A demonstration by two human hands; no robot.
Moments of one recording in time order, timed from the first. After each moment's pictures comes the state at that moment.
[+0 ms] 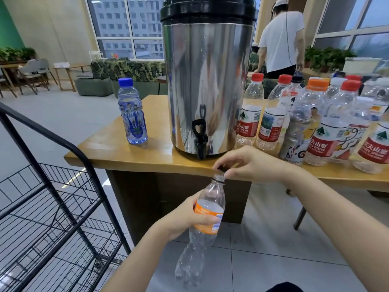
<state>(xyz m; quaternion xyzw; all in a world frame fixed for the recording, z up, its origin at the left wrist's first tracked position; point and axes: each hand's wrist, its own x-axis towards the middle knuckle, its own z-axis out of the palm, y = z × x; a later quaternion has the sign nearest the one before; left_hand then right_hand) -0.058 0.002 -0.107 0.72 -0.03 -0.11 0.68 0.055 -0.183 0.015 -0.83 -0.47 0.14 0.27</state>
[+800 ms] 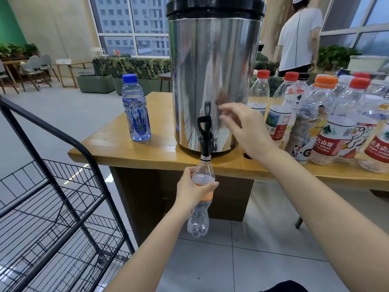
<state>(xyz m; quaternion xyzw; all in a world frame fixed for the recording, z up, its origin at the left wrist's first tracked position) -0.014 0.000 -0.107 0.76 0.18 0.15 0.60 0.068 -0.136 0.033 -0.80 -0.41 -0.27 0.34</state>
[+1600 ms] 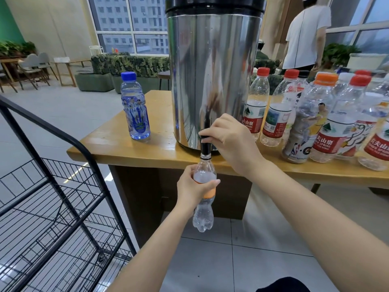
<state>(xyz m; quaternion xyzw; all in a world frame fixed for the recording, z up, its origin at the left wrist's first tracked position) -0.011 -0.006 -0.112 0.76 0.18 0.19 0.59 0.042 -0.123 0.012 -0.73 -0.52 -0.36 0.23</state>
